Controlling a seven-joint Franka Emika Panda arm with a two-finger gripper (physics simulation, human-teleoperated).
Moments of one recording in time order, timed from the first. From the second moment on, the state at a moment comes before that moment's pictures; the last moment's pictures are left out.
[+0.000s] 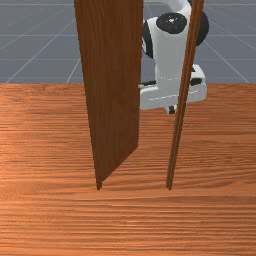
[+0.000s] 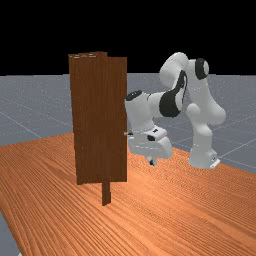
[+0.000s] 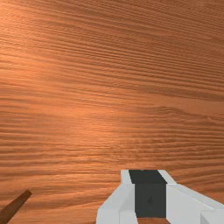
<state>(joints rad) -0.16 0.46 0.39 -1.70 0.03 1.92 -2.24</state>
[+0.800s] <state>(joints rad) 0.21 0.77 0.39 -1.18 -0.07 1.76 -1.80</state>
